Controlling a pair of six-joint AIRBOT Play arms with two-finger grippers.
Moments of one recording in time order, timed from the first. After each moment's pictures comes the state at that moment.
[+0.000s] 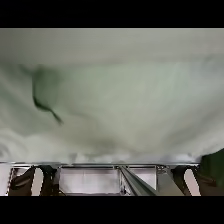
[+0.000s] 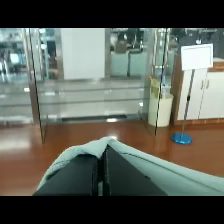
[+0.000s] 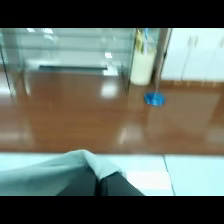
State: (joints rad) left arm 0.44 -0.42 1.67 0.99 -1.17 -1.40; right arm -0.42 -0.61 1.85 -1.22 1.45 1.45
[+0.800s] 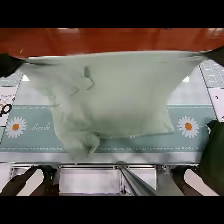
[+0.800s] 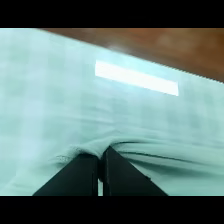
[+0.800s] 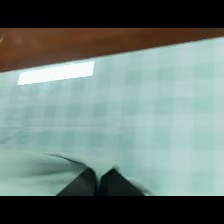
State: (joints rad) left arm 0.34 -0.97 1.07 0.85 -0.89 -1.23; right arm -0.39 -1.10 1.32 -0.81 1.15 1.23
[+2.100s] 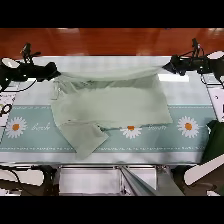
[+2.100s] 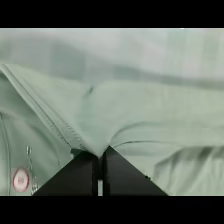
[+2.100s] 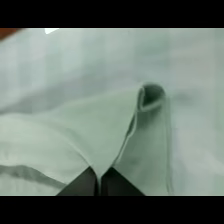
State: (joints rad) left arm 0.19 -1.62 1.32 0.86 -0.89 -1.28; right arm -0.26 -1.89 1.65 -0.73 1.09 1.26
